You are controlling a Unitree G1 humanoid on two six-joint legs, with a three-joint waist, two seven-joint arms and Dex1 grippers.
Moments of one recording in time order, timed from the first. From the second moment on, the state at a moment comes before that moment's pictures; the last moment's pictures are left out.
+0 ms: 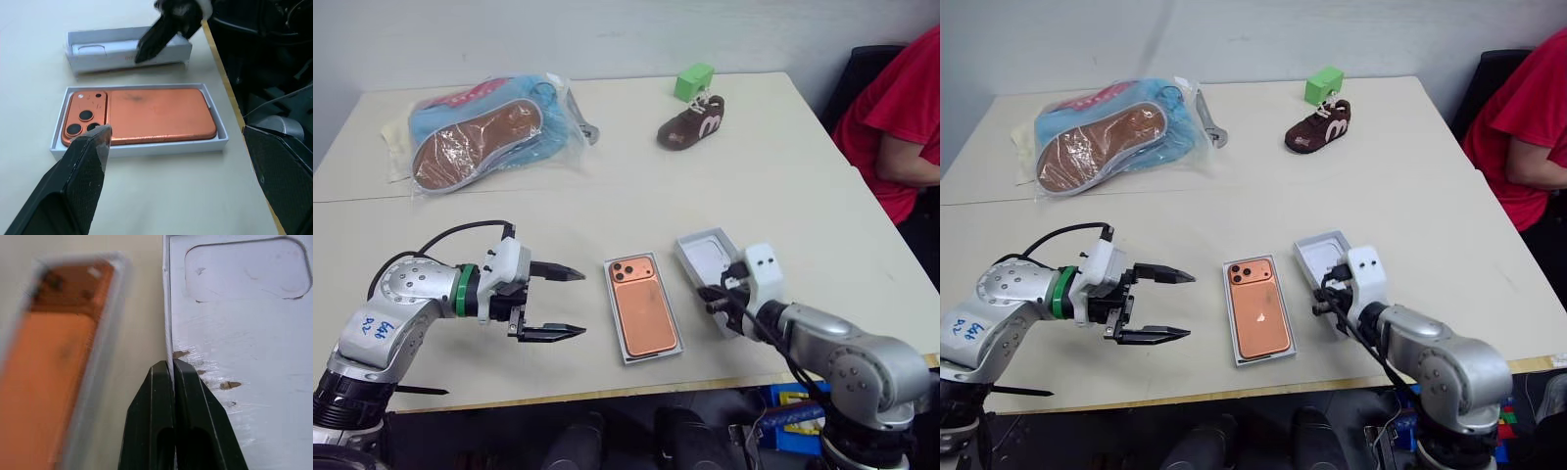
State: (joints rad) left arm -0.25 0.88 0.00 -0.25 -0.57 0.39 -1.16; right arm -0.34 -0.24 -0.34 -0.70 0.74 1.58 0.29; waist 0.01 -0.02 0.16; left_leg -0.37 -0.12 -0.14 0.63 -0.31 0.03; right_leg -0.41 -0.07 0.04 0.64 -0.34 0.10
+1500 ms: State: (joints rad) left arm -0.26 0.78 0.01 -0.04 -0.35 0.37 -1.04; right arm -0.51 -0.12 0.11 0.03 1.72 1.20 -0.22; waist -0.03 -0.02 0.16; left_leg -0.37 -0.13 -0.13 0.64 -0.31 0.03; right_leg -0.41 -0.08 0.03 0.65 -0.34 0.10
